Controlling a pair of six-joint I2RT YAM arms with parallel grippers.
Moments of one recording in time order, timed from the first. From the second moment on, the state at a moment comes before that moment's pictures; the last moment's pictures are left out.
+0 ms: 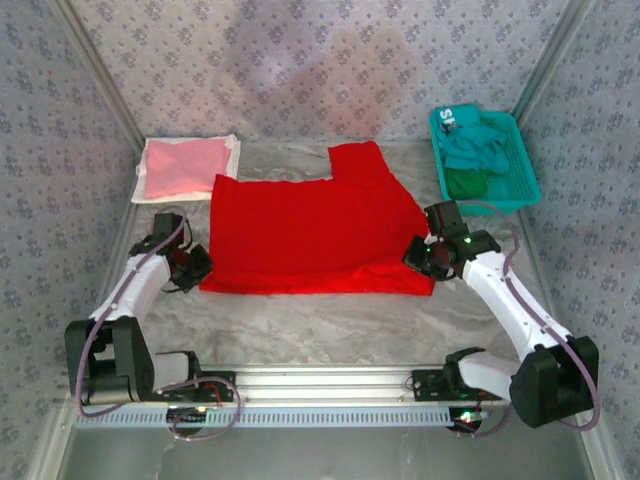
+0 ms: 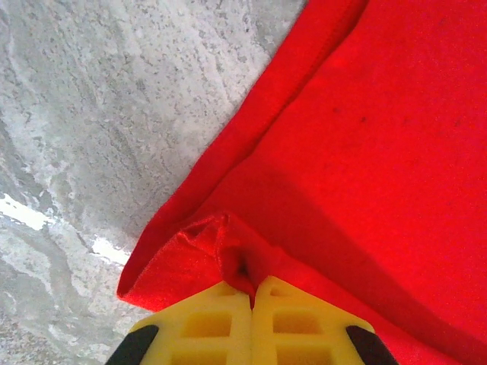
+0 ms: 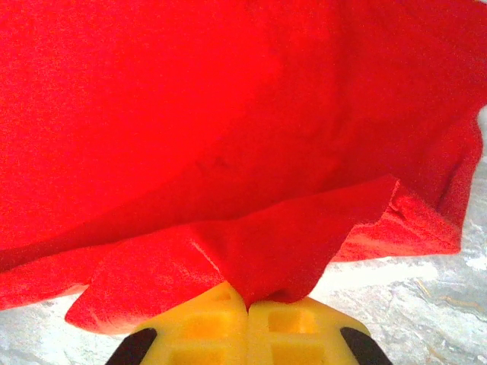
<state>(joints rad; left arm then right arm) 0.04 1.25 0.76 -0.71 0.17 -0.69 0.27 1.16 0.92 -0.85 -0.16 0.69</state>
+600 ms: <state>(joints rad) 0.07 1.52 0.96 -0.60 0.14 -0.63 0.19 1.57 1.23 -0.71 -0.17 0.62</state>
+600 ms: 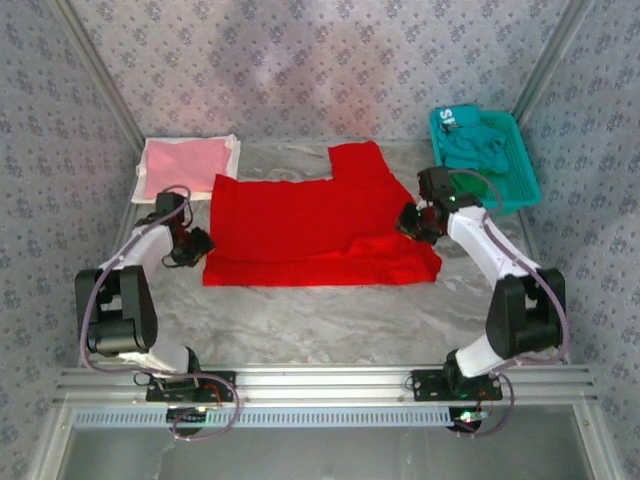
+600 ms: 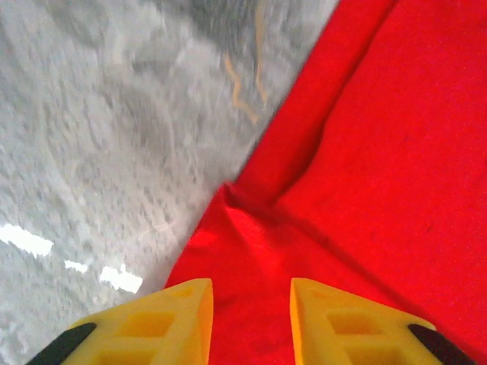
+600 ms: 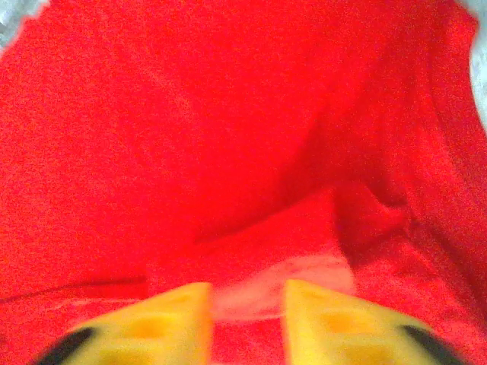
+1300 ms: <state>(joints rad) -0.09 1.49 0.81 -0.47 0.08 -0.57 0.27 1.60 1.02 -0.58 -0.16 0.55</state>
